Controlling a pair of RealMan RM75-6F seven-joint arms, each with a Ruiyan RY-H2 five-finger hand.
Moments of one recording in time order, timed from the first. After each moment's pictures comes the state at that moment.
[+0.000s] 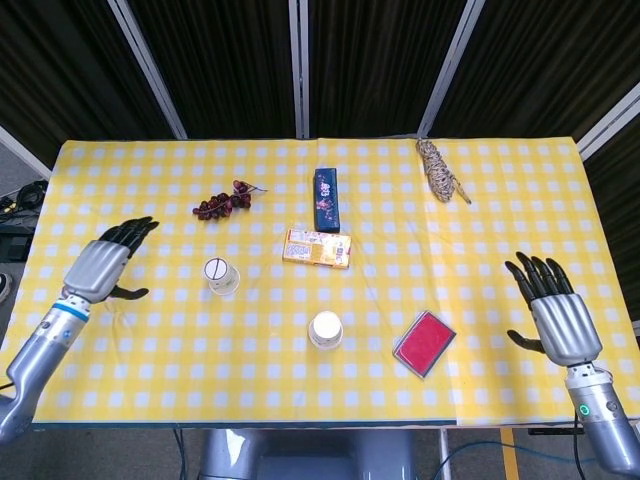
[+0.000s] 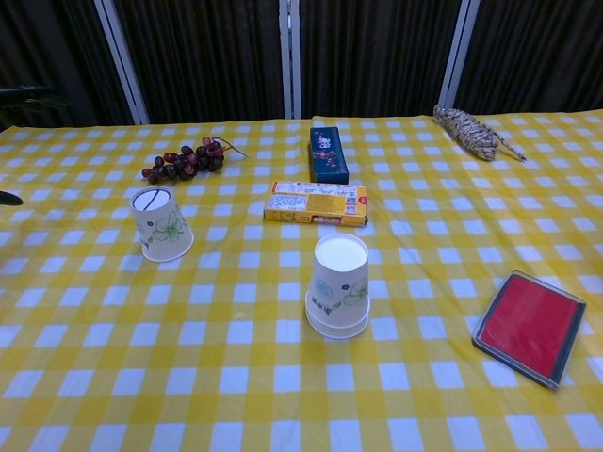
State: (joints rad) left arm -0.53 -1.24 -0.16 -1.36 1.47 0.96 -0.13; right arm 0.30 -1.13 -0.01 -1.56 -1.46 1.44 -0.08
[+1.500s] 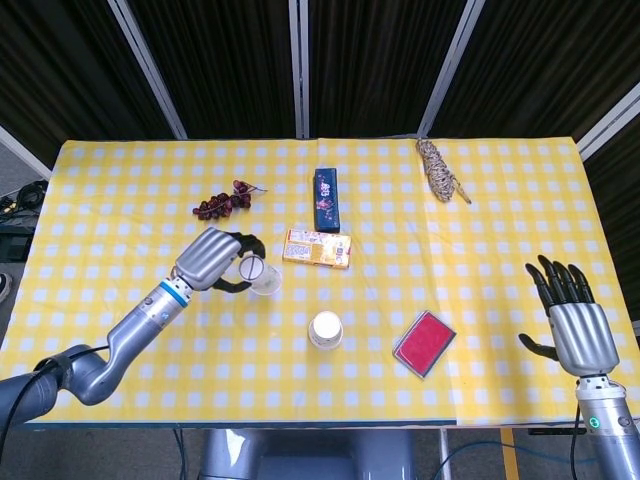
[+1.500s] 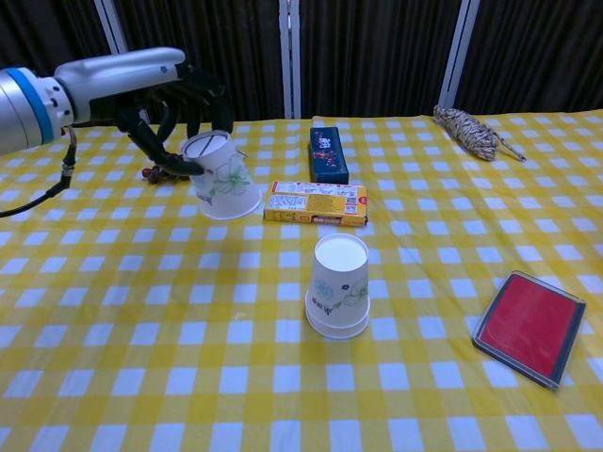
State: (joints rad) left arm -0.80 -1.39 -0.20 -1.47 1.49 0.91 -0.13; right arm 0.21 -1.12 0.06 -1.62 -1.46 1.46 -0.11
